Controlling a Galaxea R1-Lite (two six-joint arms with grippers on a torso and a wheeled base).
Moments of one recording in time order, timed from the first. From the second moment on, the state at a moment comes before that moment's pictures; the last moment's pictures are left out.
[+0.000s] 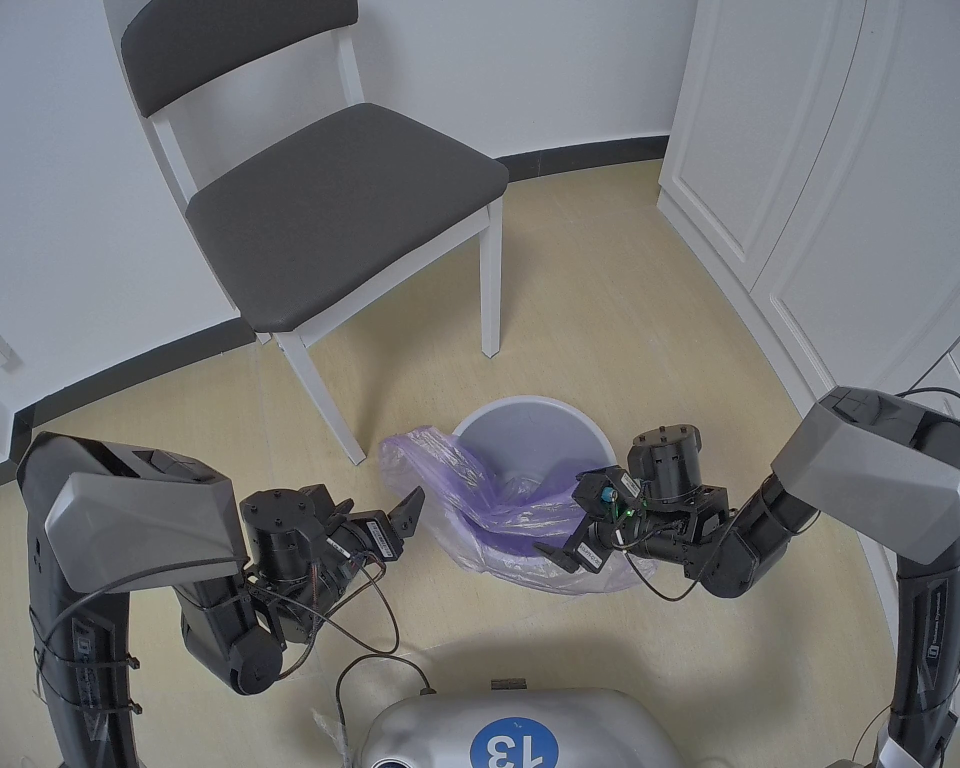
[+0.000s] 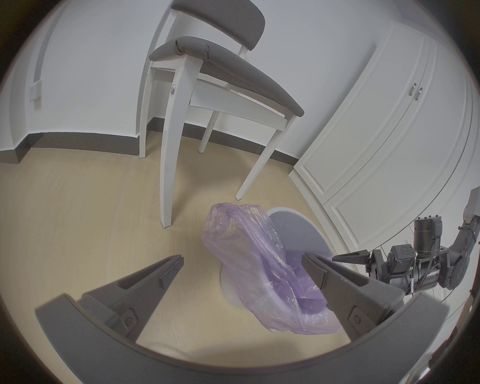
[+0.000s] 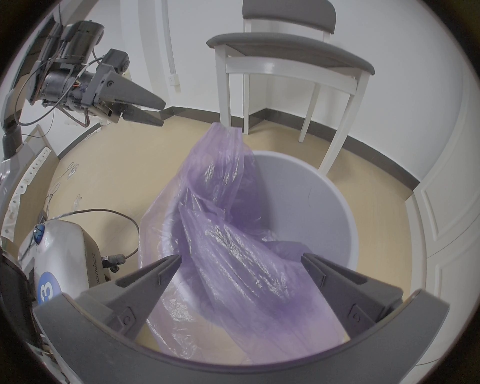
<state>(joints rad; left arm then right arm) -0.46 2.27 -0.53 -1.55 0.13 -0.42 0.50 2.31 -1.00 -0.82 0.12 -0.53</state>
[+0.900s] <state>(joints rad) -0.46 2.27 -0.53 -1.55 0.13 -0.42 0.44 2.38 -1.13 -0.83 0.11 -0.44</state>
